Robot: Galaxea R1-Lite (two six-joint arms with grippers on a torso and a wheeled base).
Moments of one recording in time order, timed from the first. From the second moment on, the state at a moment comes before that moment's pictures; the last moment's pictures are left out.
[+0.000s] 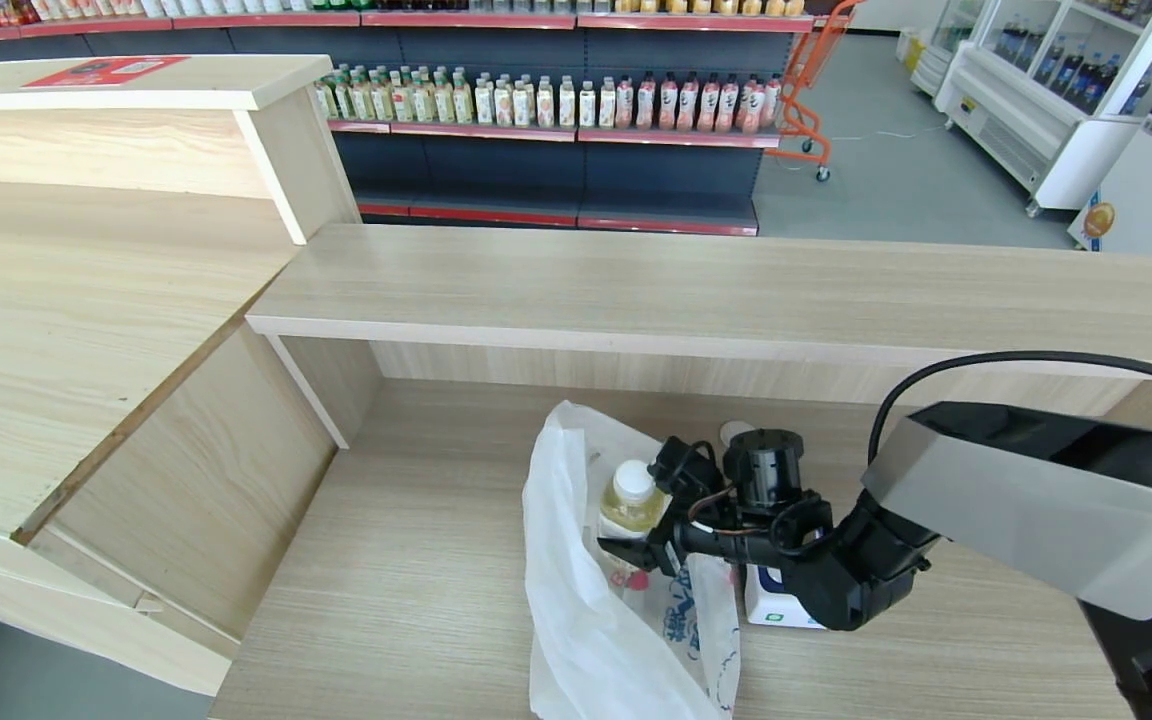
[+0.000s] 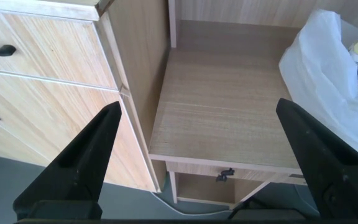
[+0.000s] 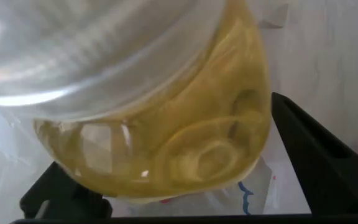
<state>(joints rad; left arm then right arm) 0.00 0.00 0.00 0.00 0.01 0.00 0.48 2.40 -1.00 -1.04 0.47 -0.34</state>
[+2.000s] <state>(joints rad) 0.00 0.00 0.00 0.00 0.01 0.00 -0.08 1.09 -0.54 -0.18 0.47 0.16</state>
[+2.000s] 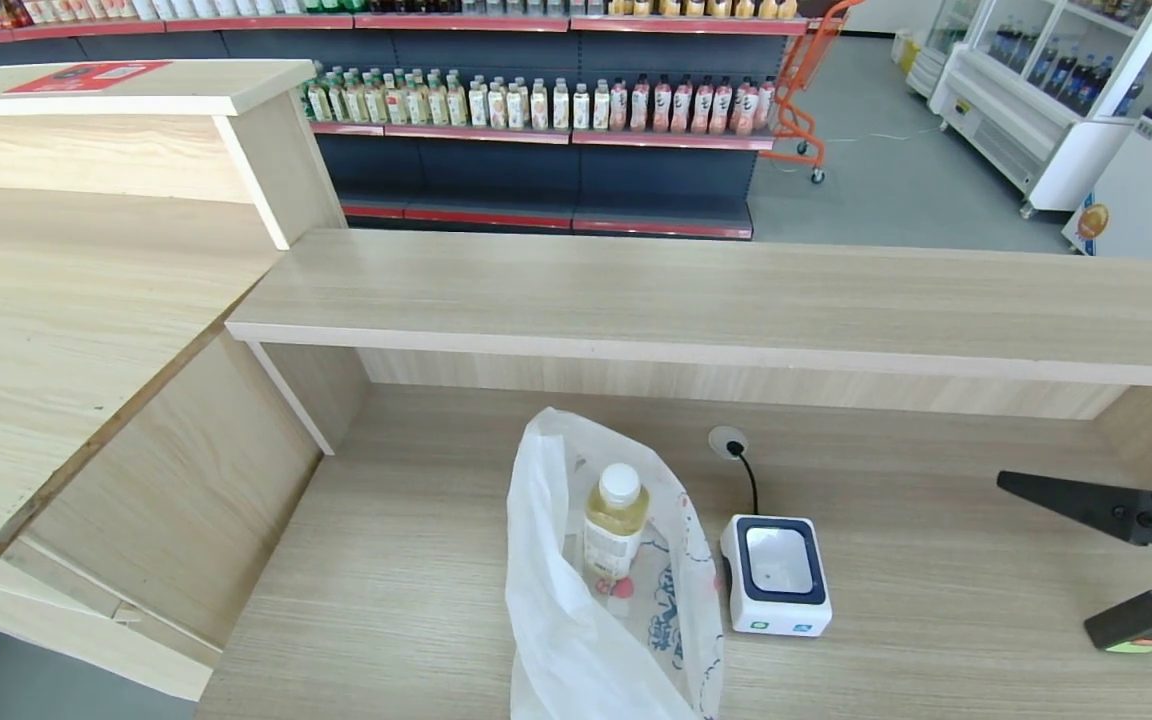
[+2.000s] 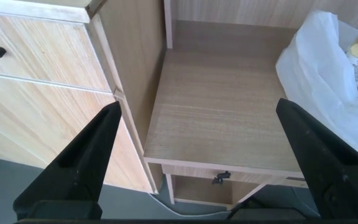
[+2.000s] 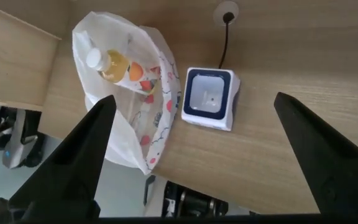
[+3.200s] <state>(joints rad) 0.00 0.00 0.00 0.00 0.01 -0.01 -0.12 0.91 -0.49 0.16 0.43 0.17</state>
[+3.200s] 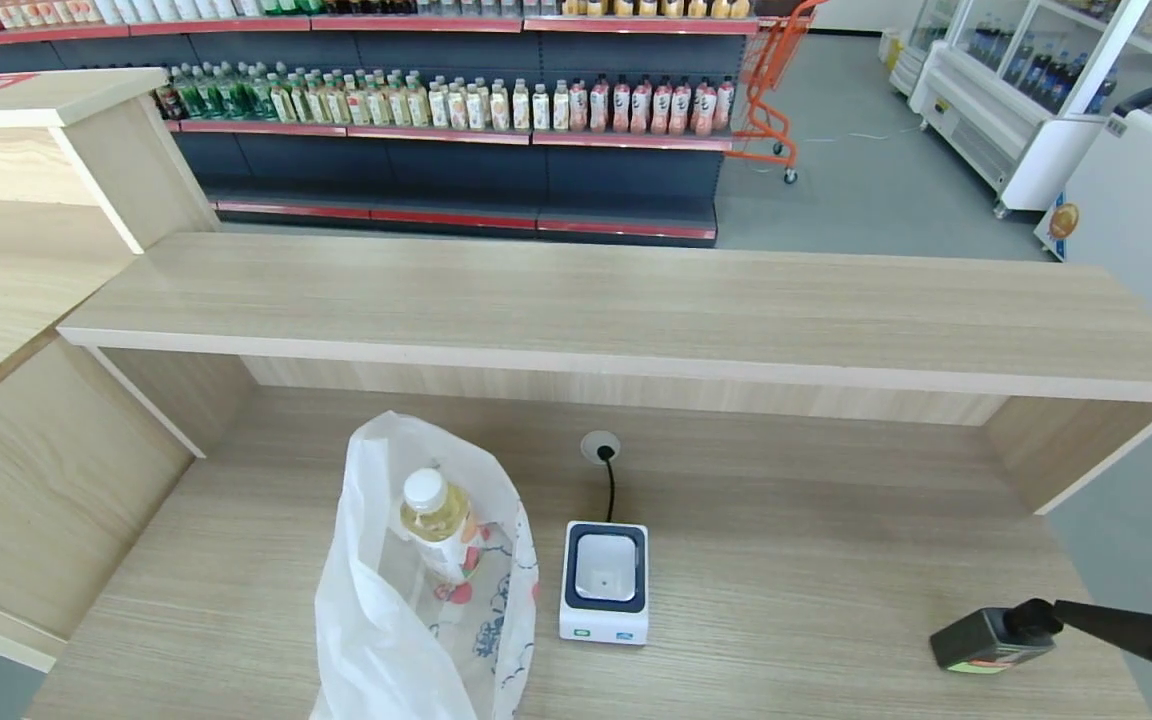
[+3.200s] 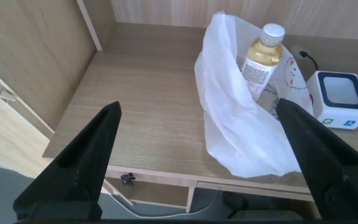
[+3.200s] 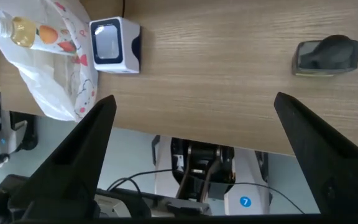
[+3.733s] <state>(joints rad) 0.00 0.00 0.00 0.00 0.01 0.00 -0.13 0.89 -0.48 0.16 0.43 0.17</state>
